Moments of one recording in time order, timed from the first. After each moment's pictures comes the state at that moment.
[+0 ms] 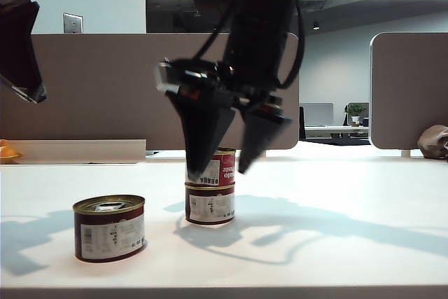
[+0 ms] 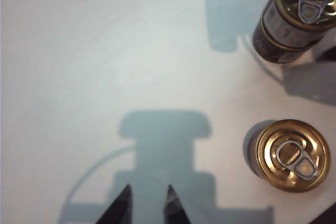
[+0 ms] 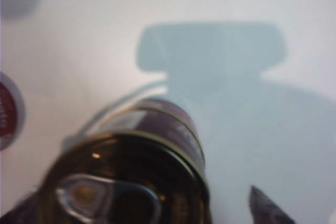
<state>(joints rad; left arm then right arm) -0.50 0.97 0.78 -0.68 -0.03 0.21 0.75 1.87 1.45 -0.81 -0.11 -0.21</state>
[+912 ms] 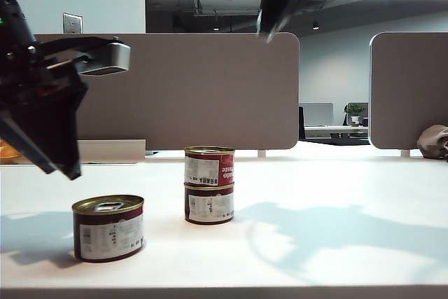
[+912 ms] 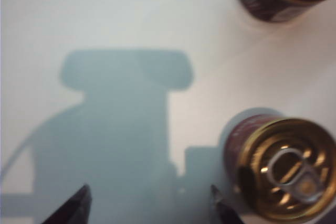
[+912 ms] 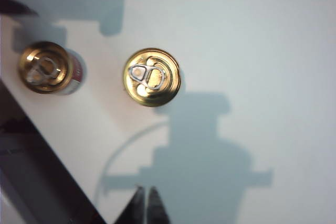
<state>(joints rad) -0.50 1.26 0.79 -0.62 0.08 0.20 0.77 1.44 1.45 -1.03 -0.05 -0.19</state>
